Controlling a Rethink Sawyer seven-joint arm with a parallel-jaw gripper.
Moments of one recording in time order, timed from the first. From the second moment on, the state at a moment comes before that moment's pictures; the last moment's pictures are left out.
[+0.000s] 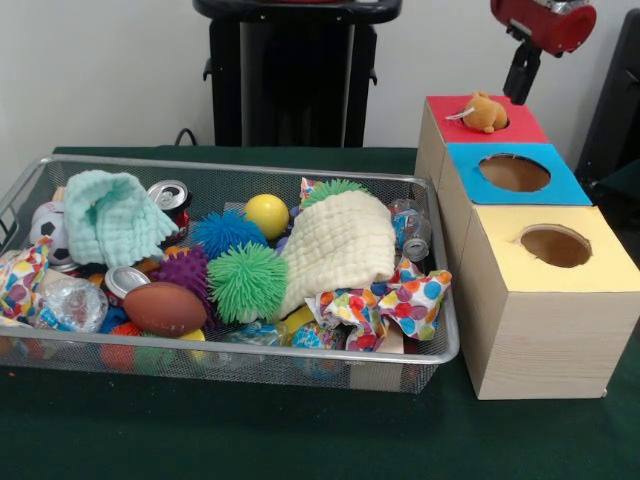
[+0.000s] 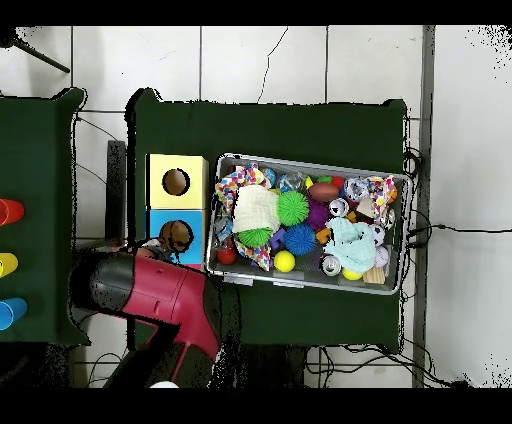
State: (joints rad) arm 0.46 -0.65 -0.50 1.75 0.49 0.70 2.58
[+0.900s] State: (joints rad) arm 0.42 -0.60 -0.49 1.79 0.49 0.70 2.58
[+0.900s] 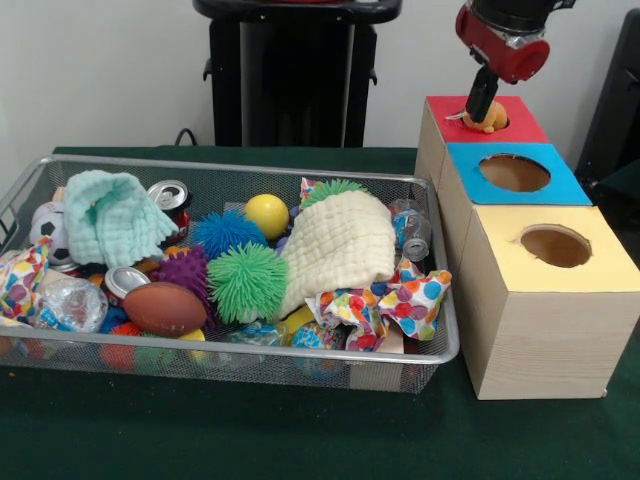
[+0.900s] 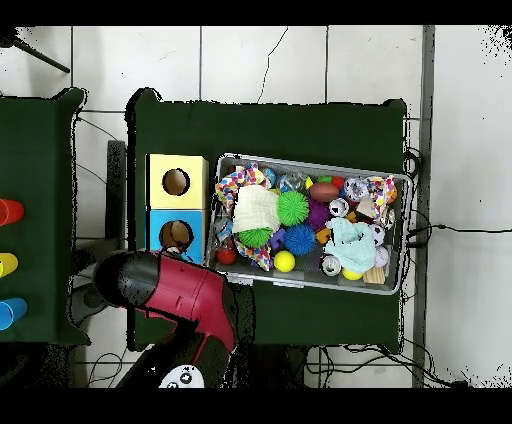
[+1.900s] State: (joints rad) arm 0.35 -0.66 -0.47 1.84 0.46 0.96 2.58
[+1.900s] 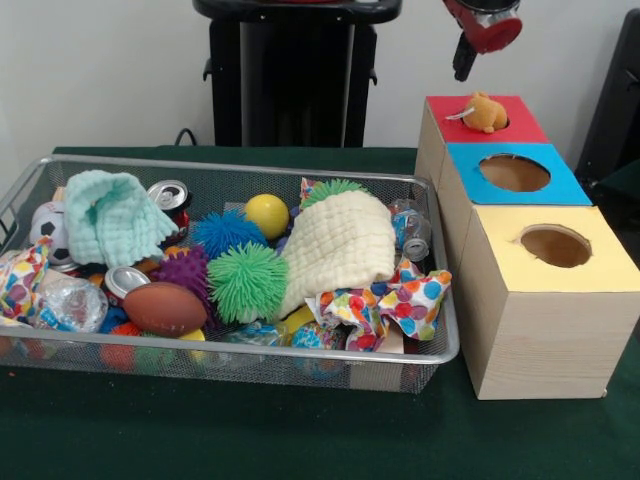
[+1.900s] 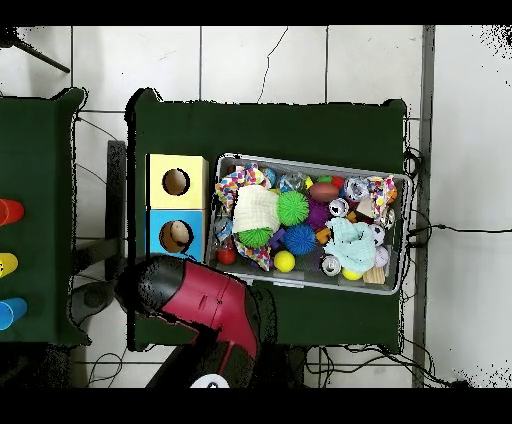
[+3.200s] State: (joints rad) arm 0.33 -0.65 -0.33 1.86 0.66 0.74 2.58
